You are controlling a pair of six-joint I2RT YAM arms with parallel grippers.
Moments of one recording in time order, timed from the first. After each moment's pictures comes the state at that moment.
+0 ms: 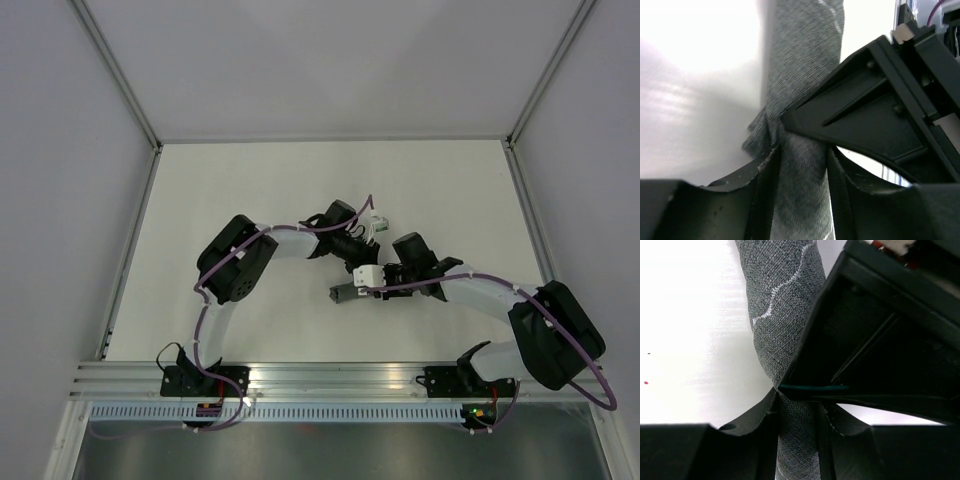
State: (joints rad) left arm -0.75 2.16 1.31 0.03 0.91 -0.11; right arm 0.55 1.36 0.57 -0.23 -0.31 -1.08
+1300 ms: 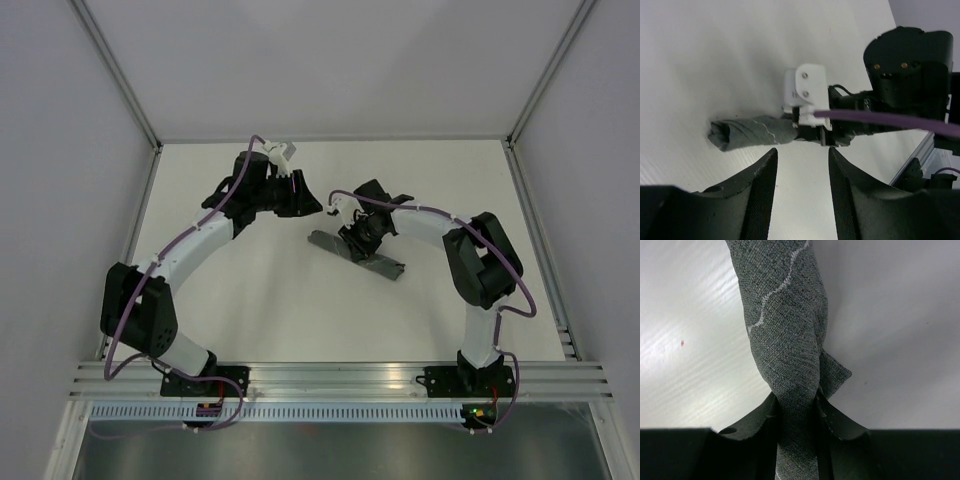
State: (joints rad) left arm -0.41 1.56 1.21 -0.21 0.44 -0.42; right arm 0.53 1.94 1.27 -0.53 -0.32 -0.37
